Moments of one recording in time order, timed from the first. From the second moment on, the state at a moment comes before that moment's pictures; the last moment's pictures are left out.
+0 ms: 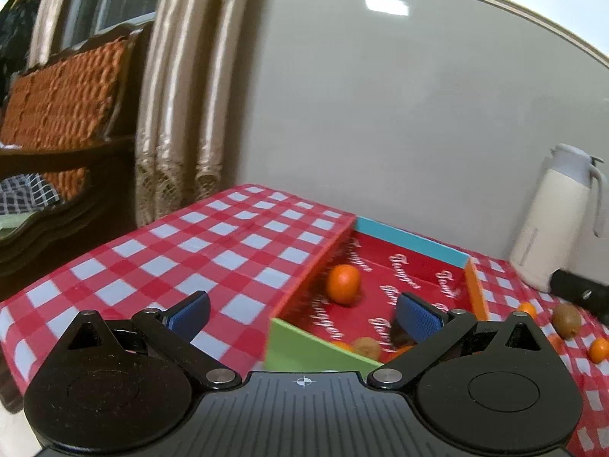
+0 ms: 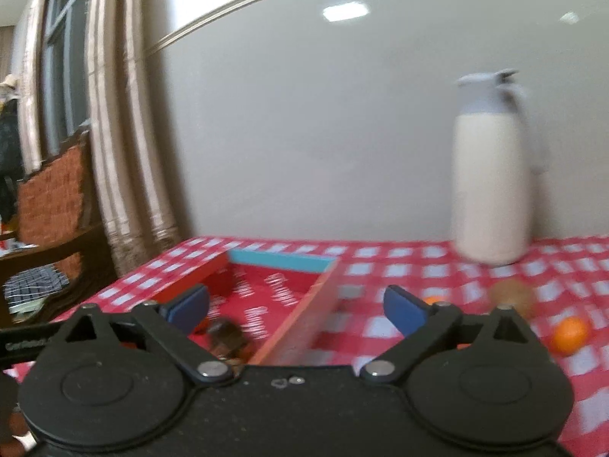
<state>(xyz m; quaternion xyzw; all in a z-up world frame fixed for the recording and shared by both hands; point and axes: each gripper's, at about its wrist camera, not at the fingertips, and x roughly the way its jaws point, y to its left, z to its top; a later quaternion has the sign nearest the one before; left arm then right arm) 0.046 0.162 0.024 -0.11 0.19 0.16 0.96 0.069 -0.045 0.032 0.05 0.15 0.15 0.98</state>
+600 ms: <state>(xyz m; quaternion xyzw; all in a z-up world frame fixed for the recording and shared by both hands) 0.087 0.030 0.027 -0.01 0.20 0.00 0.98 0.048 -0.188 0.013 0.09 0.15 -0.14 0.98</state>
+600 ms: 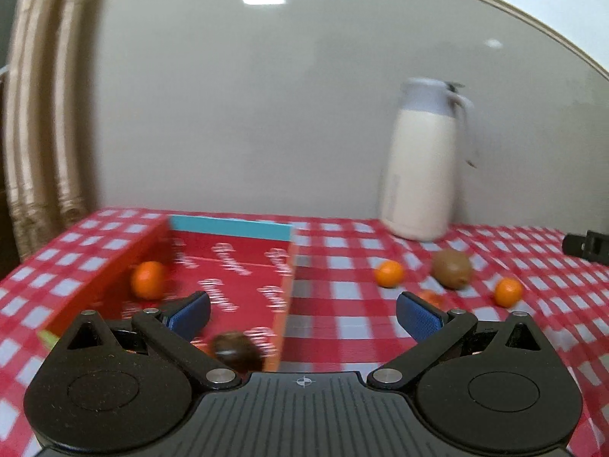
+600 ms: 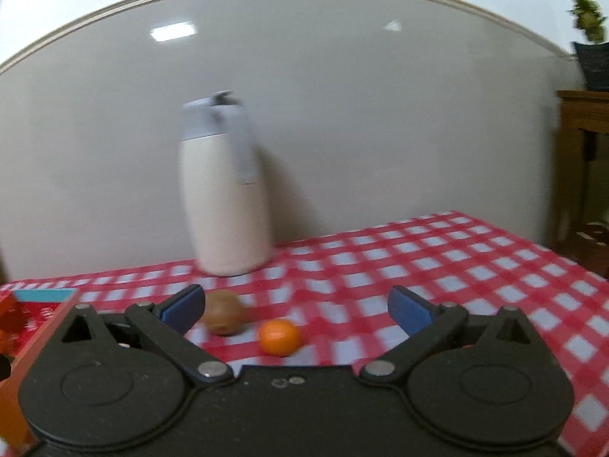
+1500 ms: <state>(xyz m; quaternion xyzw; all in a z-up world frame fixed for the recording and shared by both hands) 0.188 -0.075 -0.008 0.02 0.27 -0.08 0.96 0.016 -0.263 -0.001 0.10 0.15 -0.24 0.95</state>
